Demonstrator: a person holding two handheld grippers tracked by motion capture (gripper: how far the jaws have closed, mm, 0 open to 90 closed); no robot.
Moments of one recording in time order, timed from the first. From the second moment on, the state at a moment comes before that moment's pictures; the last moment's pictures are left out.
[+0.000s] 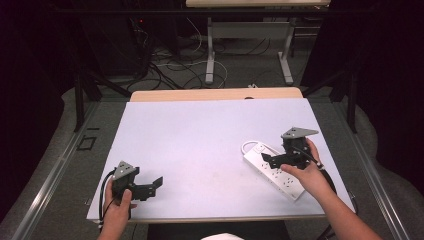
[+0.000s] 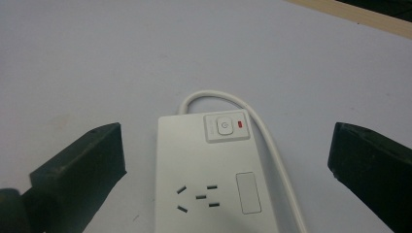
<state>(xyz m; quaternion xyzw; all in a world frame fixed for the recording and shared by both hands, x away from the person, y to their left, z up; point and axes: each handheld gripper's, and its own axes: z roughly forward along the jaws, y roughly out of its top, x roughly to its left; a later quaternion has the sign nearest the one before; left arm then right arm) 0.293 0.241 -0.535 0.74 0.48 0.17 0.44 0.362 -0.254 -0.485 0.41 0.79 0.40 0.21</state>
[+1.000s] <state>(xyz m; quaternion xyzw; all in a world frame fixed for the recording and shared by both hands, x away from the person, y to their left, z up) 0.290 0.241 -0.535 0.74 0.48 0.17 0.43 0.310 -0.307 -0.497 0.46 0.74 0.42 0.23</state>
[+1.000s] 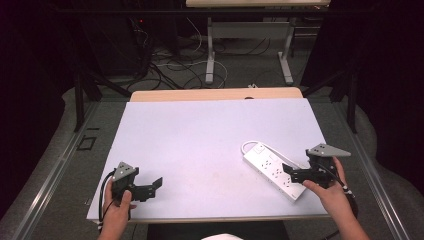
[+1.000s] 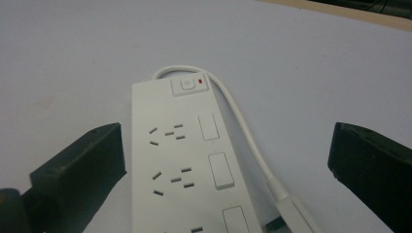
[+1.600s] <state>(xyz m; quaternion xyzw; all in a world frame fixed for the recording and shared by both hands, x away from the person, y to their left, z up) 0.291 0.240 -0.536 0.74 0.48 0.17 0.44 0.300 -0.332 -0.527 0.50 0.71 0.42 0.25</state>
